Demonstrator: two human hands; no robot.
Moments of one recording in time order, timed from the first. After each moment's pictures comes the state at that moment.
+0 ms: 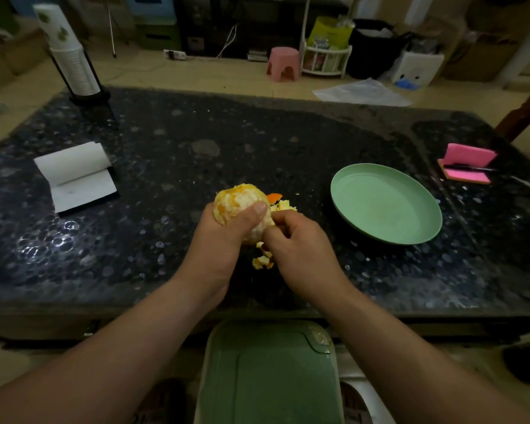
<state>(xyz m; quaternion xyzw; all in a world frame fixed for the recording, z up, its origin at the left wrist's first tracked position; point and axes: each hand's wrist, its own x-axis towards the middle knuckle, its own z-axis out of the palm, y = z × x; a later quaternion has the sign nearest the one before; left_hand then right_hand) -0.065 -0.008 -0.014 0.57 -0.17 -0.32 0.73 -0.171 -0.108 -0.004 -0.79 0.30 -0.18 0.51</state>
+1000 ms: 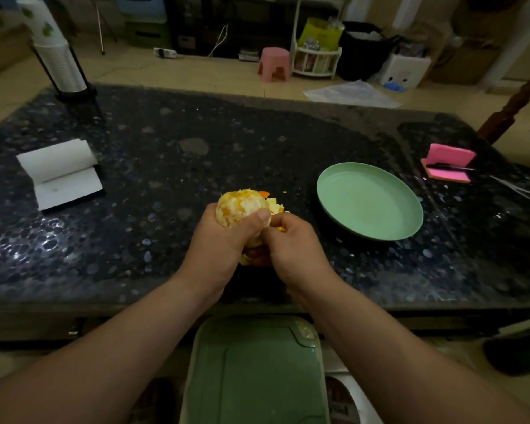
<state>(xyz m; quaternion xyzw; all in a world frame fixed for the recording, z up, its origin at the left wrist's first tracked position) -0.076 -0.019 -0.027 0.59 -0.19 -0.32 0.71 -0.171 -0.108 -0.005 -0.62 0.37 -0.16 0.67</state>
